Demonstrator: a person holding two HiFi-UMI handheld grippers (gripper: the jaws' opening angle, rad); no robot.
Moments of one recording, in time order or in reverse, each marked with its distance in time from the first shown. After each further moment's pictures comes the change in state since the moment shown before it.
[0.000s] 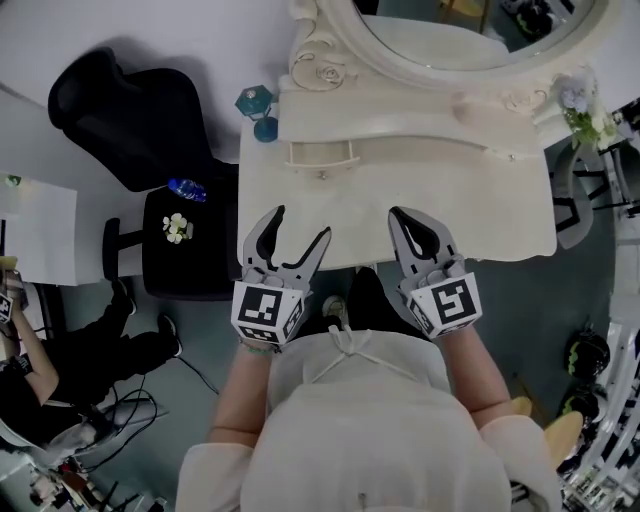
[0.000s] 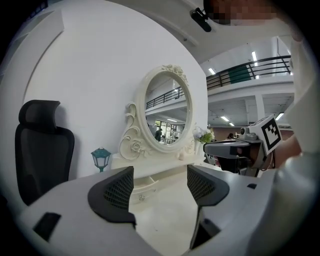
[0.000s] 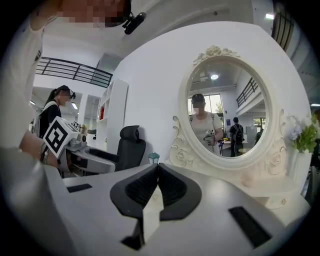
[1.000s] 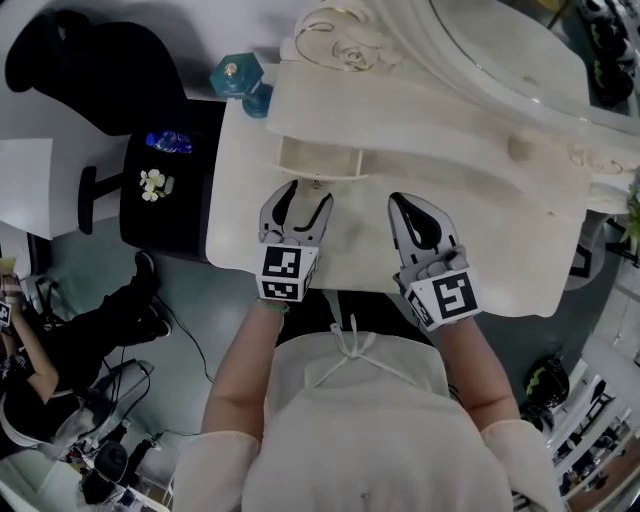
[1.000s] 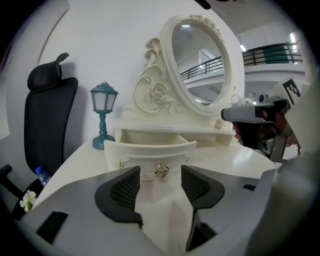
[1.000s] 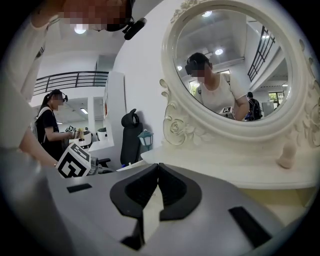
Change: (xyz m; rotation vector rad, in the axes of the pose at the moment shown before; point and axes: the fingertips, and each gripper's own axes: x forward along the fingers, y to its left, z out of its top) left arm 0.151 0.067 -0.154 -0.140 0.266 0.251; right arm 0.122 -0.082 -0.098 0.107 0.135 0.215
